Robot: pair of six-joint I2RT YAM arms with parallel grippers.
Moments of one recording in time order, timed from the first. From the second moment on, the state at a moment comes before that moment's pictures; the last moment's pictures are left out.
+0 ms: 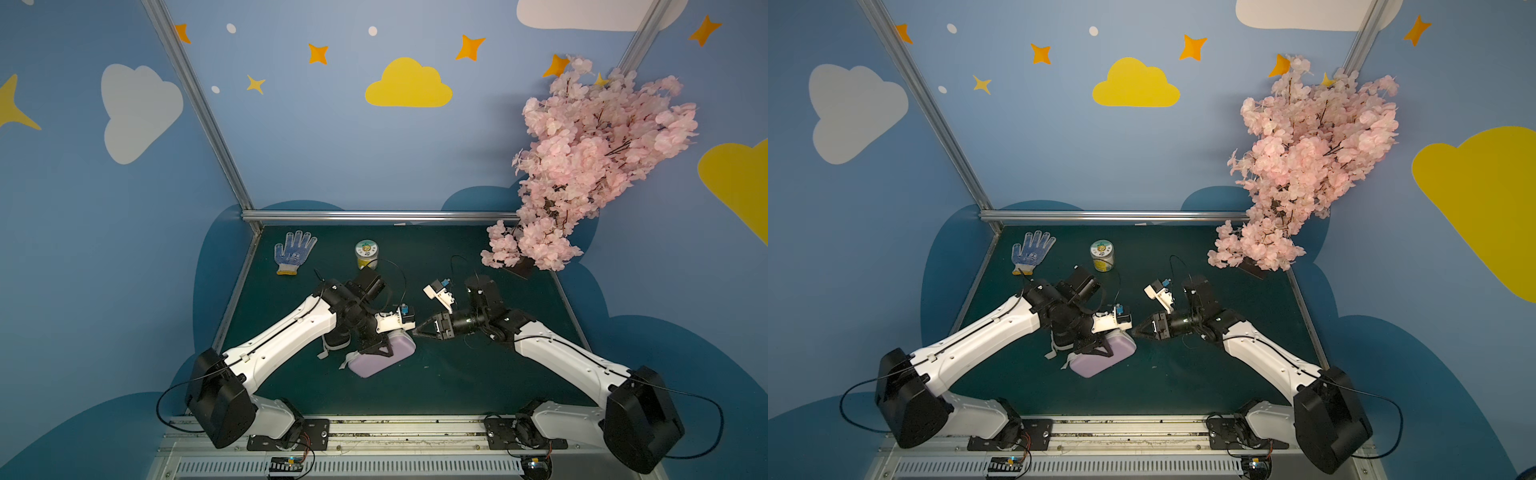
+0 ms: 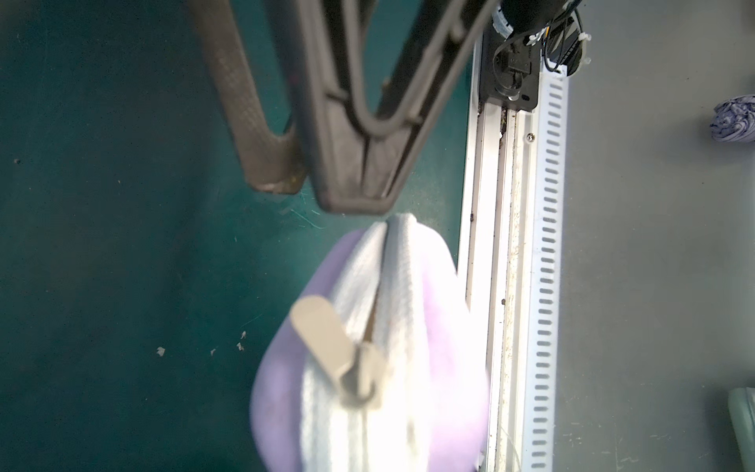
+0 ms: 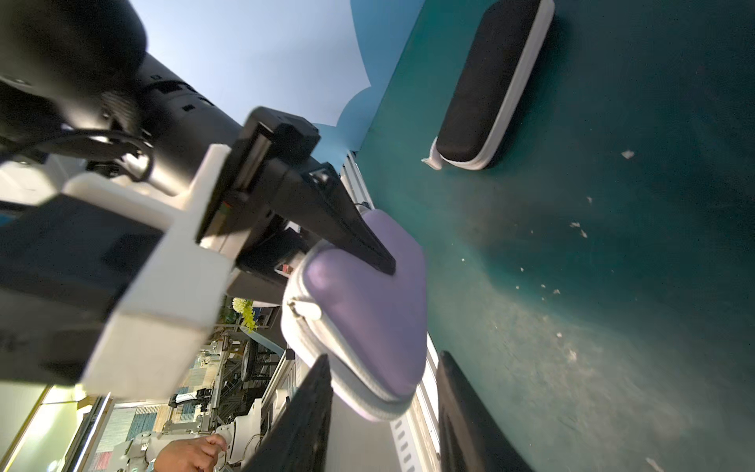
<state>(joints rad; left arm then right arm) -0.70 1.41 1.21 -1.08 0.51 0.61 0.61 1.25 0.76 -0.13 -1.01 0.54</state>
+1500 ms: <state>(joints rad) -0.61 1.37 1.21 -0.96 0.53 0.53 0.54 1.23 0.76 -0.03 -0.93 0.67</state>
